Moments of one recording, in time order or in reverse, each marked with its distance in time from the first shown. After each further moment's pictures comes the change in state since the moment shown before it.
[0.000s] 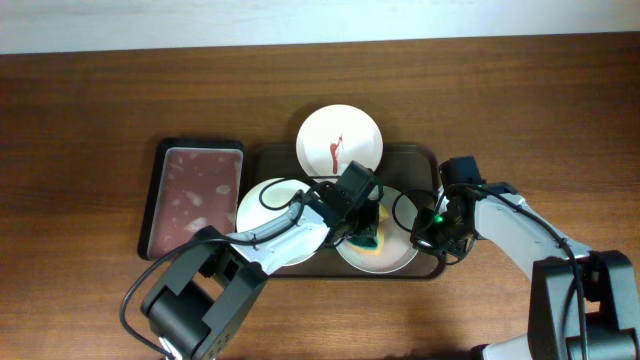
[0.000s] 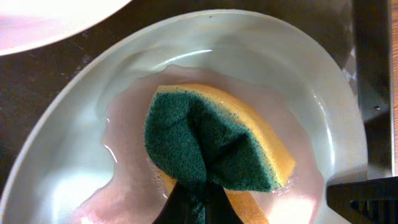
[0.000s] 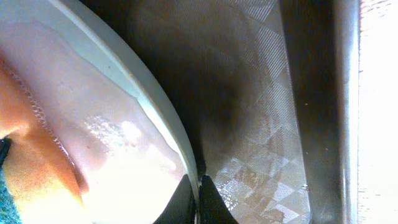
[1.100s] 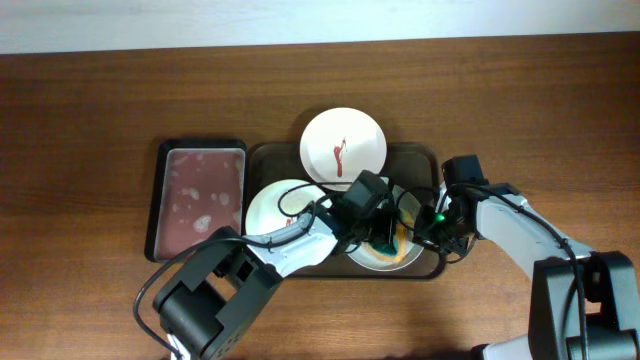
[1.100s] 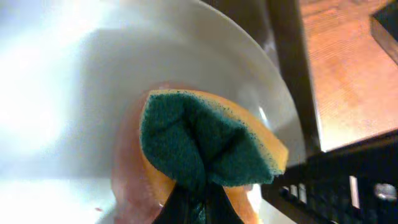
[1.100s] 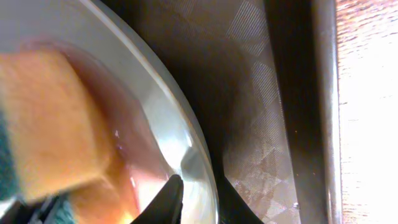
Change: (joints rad) left arm -0.055 0.035 -0.045 0.234 0.099 -0.038; right arm -0.007 -0.003 -0.007 0.051 -0.002 -0.029
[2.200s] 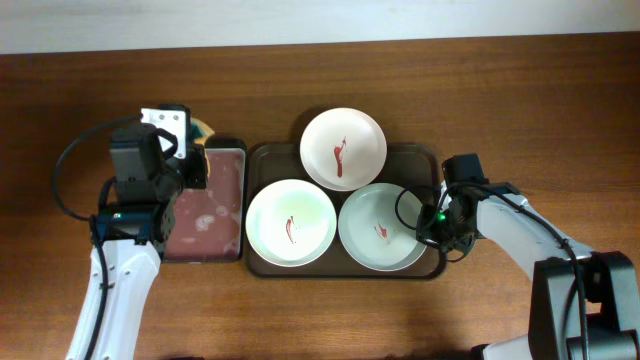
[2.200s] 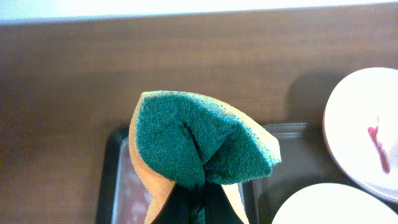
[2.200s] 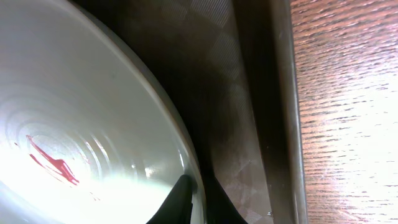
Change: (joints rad) left arm 0.832 -0.681 -0.116 -0.311 -0.169 0.688; right arm 0.000 -0.001 0.005 0.005 0.069 -0.037
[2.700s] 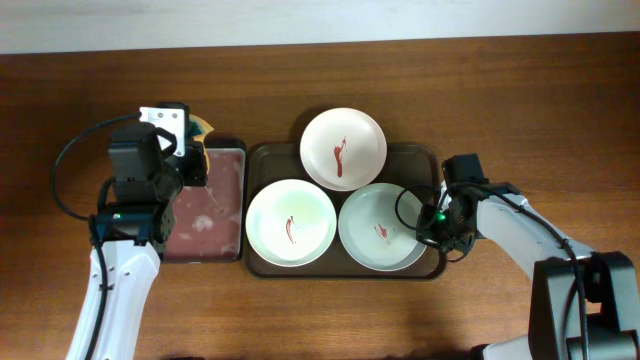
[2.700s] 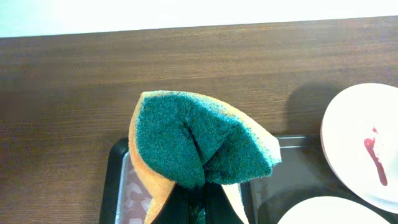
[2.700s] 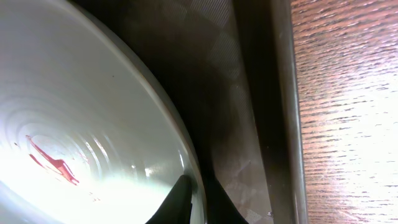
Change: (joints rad) left arm 0.000 -0.013 0.005 0.039 0.001 -0.003; right arm 0.000 0.000 0.000 0.000 0.000 -0.001
